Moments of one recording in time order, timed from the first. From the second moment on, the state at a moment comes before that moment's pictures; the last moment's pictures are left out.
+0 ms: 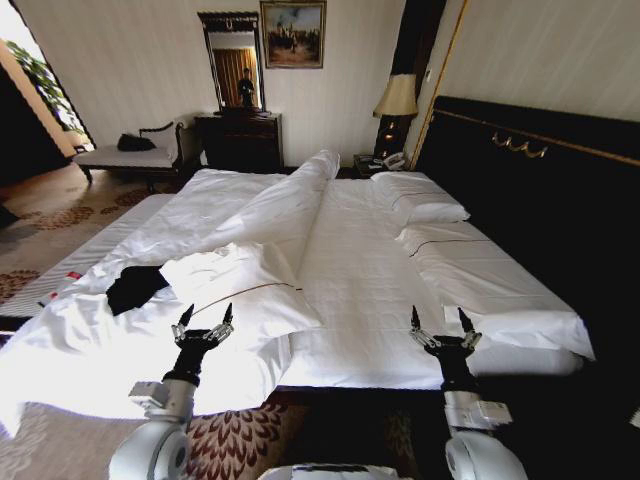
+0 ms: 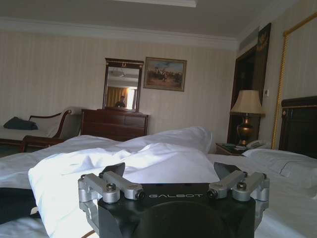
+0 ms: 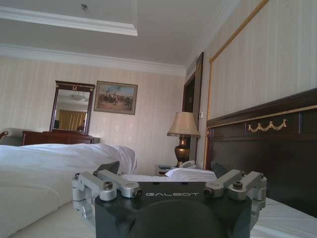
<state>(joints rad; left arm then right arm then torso) 1.72 -1.38 -0.67 -2.31 -0.34 0.01 0.02 -1.75 1.51 0.73 2.23 0.08 0.24 0.00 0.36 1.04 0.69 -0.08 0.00</state>
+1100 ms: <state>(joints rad) 1.73 -1.37 -0.68 -2.31 -0.34 0.01 0.02 -1.76 1.52 0.73 2.23 0.08 0.25 0.00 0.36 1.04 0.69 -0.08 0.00</state>
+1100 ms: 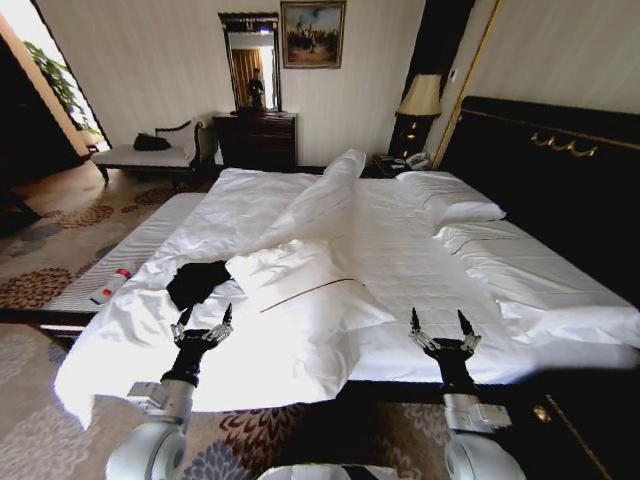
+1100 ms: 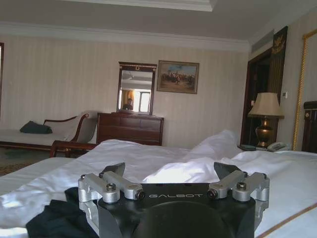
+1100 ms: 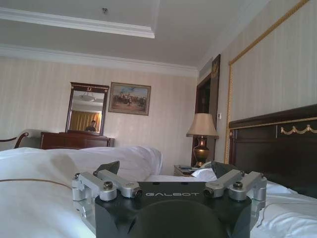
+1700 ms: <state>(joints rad) 1.74 -1.35 -0.70 -2.33 -0.34 0.00 0.02 -1.65 1.39 0.73 2.17 0.31 0.19 0.03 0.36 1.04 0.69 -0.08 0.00</state>
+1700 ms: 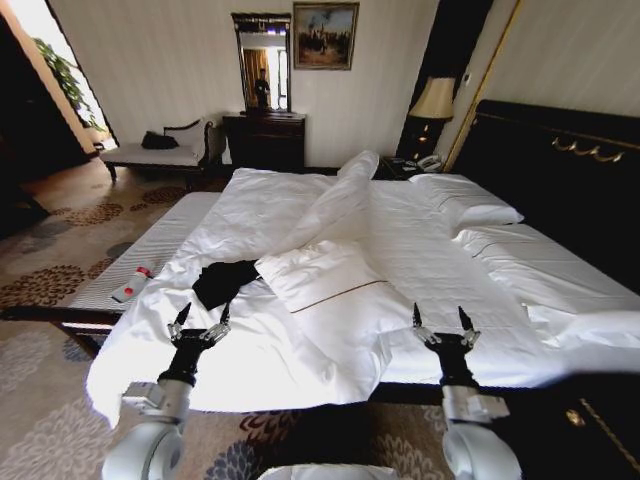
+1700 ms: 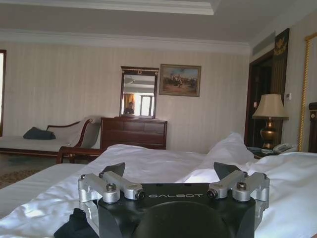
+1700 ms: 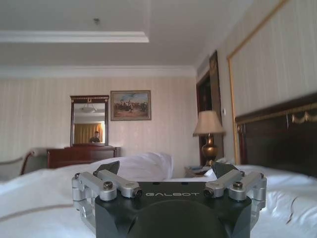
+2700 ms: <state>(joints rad) 1.73 -1.38 -0.75 -2.24 -0.31 -0.03 0.02 -0.78 0.91 0.36 1.70 1.67 -0.52 0.14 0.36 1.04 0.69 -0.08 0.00</state>
